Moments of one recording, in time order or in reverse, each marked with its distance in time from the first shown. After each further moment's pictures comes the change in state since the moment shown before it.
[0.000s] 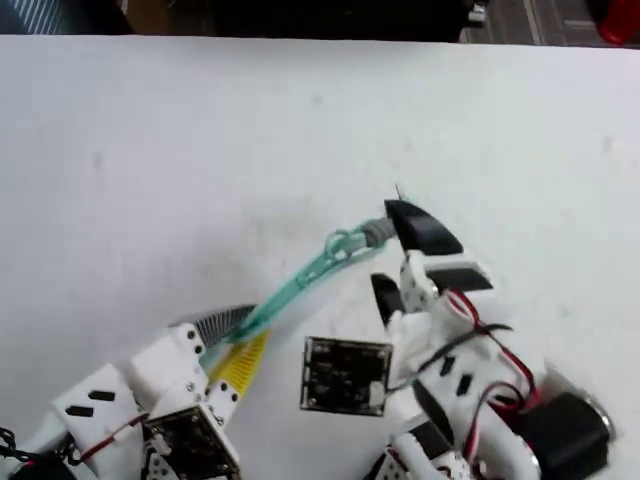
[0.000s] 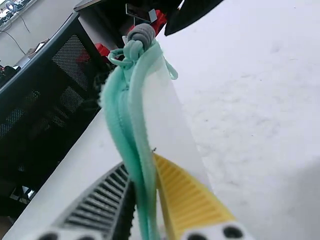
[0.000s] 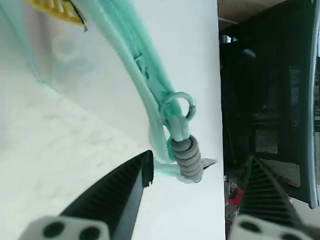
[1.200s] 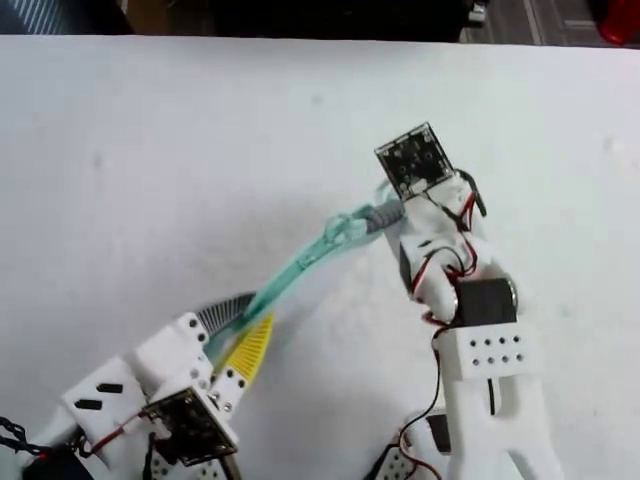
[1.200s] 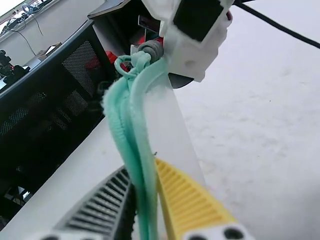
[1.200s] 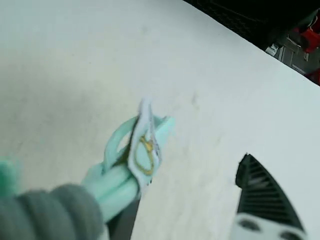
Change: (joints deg) left arm -1.4 0.0 2.9 -5.5 4.7; right arm 20.5 8.5 34.5 -45.9 -44.3
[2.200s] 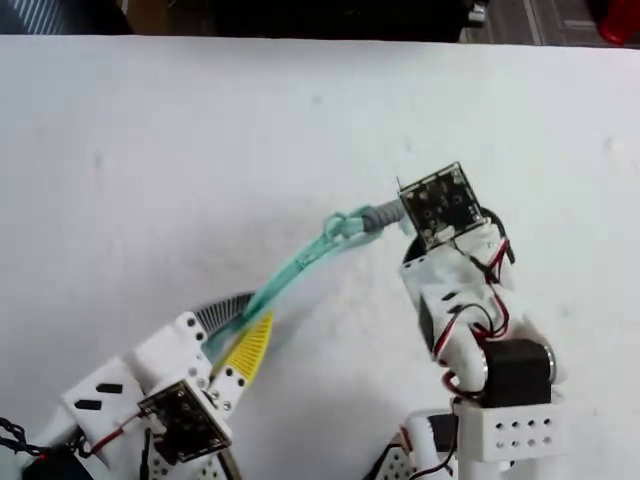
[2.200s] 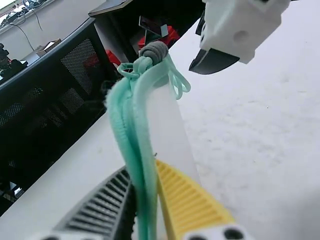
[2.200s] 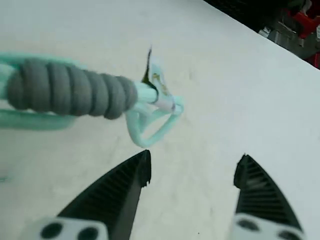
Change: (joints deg) left arm 0.0 0.0 0.0 0.0 3.0; right arm 0.7 -15.8 -4.2 22.9 -0.9
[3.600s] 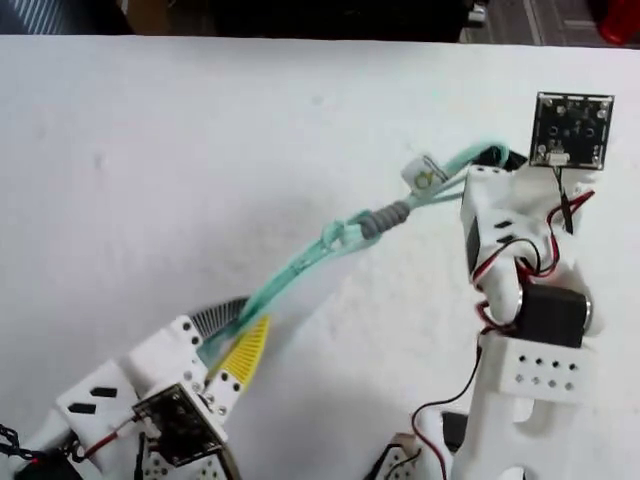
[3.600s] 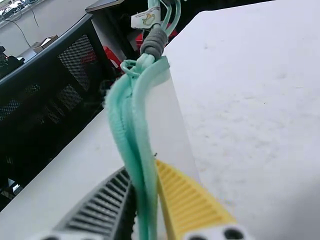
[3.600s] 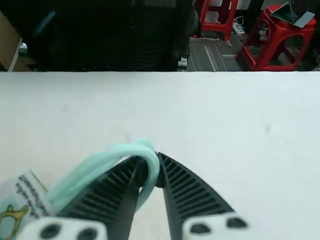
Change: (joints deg) left arm 0.1 0.1 -1.8 2.7 0.0; right arm 14.9 15.8 -12.2 -16.3 -18.8
